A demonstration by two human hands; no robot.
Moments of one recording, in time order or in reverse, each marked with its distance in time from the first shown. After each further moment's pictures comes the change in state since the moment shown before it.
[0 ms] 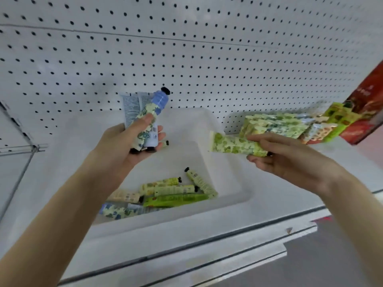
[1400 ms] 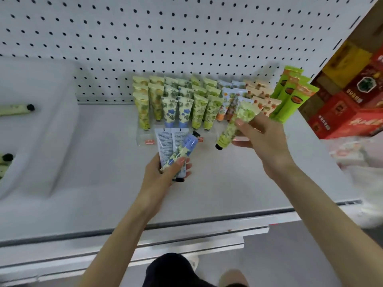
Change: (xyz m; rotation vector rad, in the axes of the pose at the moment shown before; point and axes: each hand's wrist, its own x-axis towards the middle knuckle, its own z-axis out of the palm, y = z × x) left_hand 0.063 -0.325 0.327 0.131 0.093 0.015; right_hand 0.109 0.047 -0.355 -0.309 0.291 -0.293
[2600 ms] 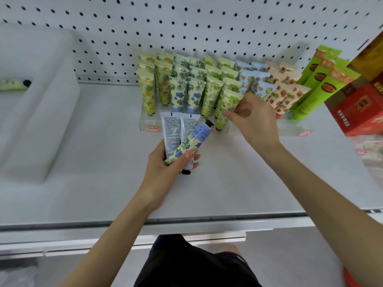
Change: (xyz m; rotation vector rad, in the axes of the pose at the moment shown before) left_hand 0.007 -0.010 0.000 -0.019 -0.011 0.081; right_hand 0.050 0.038 0.036 -0.512 -0.017 -0.360
